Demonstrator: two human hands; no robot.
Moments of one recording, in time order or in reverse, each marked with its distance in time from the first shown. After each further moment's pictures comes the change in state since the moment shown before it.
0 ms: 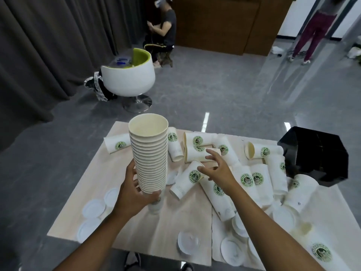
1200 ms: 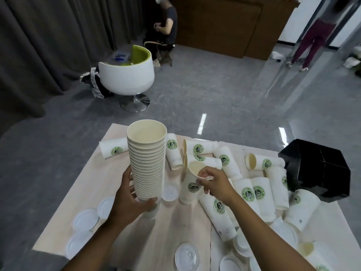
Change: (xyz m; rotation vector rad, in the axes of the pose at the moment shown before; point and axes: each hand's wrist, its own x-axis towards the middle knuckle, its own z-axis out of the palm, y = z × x) left_hand 0.028 -0.013 -0.008 -0.031 0.016 0.000; right_hand 0.026 -0.005 0.009 -0.122 -0.079 0.011
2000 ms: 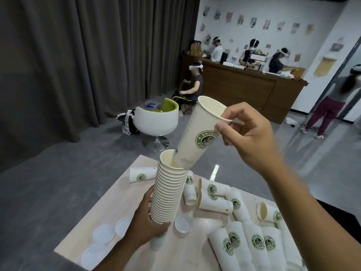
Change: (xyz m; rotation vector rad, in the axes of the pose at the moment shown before) left_hand -0.048 0.040 -0.014 -0.014 0.110 0.058; right_hand -0.117 -0.317 -0.038 -0.027 0.036 -1.013
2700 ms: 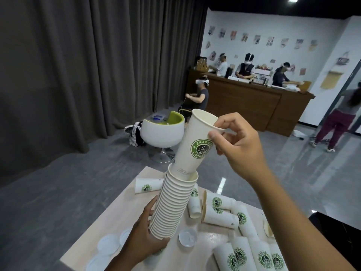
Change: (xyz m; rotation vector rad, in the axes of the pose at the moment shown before) left_hand -0.019 0.020 -0.011 0.066 0.016 -0.077; right_hand 0.008 -0.005 0.018 0.046 0.038 0.005
